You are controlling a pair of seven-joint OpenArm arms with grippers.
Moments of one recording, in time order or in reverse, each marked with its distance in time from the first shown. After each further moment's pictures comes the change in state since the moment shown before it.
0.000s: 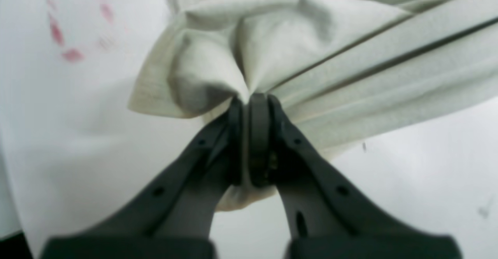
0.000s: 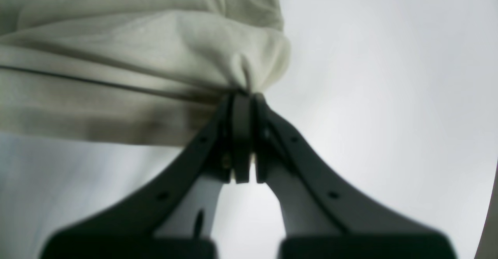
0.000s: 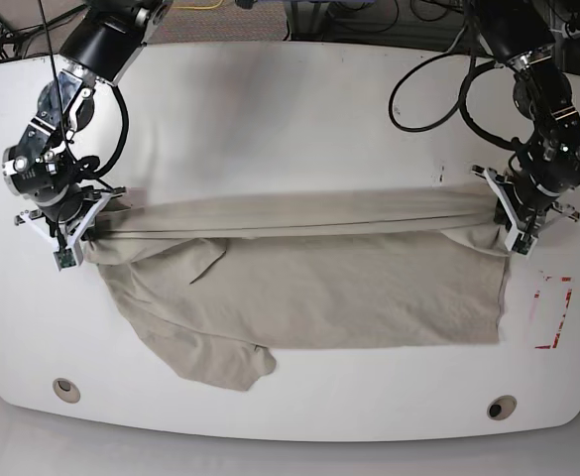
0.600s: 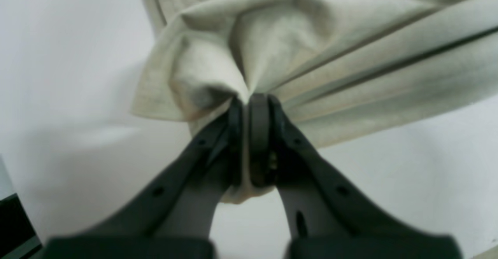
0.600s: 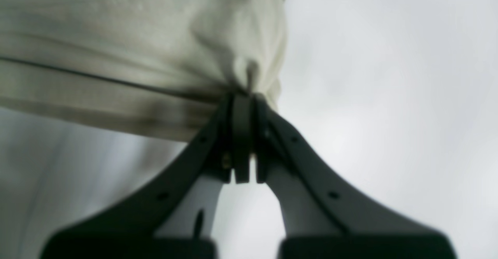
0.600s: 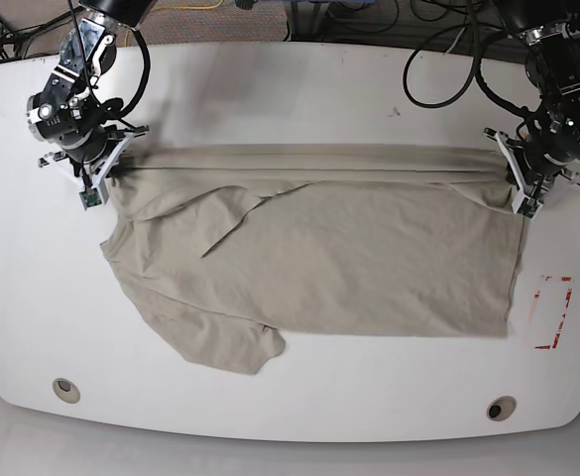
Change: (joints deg) left arm 7.8 -4.3 0.0 -0.1 0.1 0.0 -0.2; right arm -13.4 -4.1 -0.1 4.5 0.3 -0.3 0.1
